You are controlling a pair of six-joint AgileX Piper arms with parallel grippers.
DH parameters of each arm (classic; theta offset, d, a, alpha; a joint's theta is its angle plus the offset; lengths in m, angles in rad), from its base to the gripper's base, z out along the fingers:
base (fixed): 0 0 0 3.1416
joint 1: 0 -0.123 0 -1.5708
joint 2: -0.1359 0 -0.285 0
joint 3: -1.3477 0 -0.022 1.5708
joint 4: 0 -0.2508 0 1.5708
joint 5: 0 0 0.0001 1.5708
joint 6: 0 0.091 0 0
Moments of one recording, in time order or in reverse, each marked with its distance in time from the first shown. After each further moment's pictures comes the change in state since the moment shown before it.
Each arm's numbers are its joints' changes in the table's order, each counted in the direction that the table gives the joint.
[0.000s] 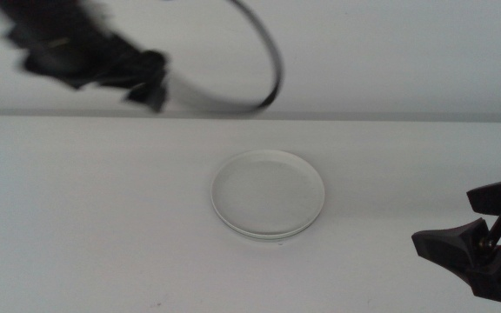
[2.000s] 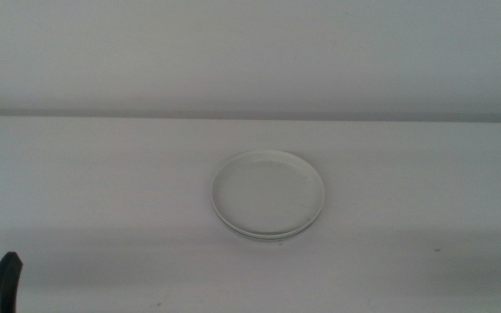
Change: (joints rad) left arm -0.302 1.512 -1.511 -0.078 -0.952 -0.158; right arm 0.507 0.881 -0.771 0.186 -0.592 0.000
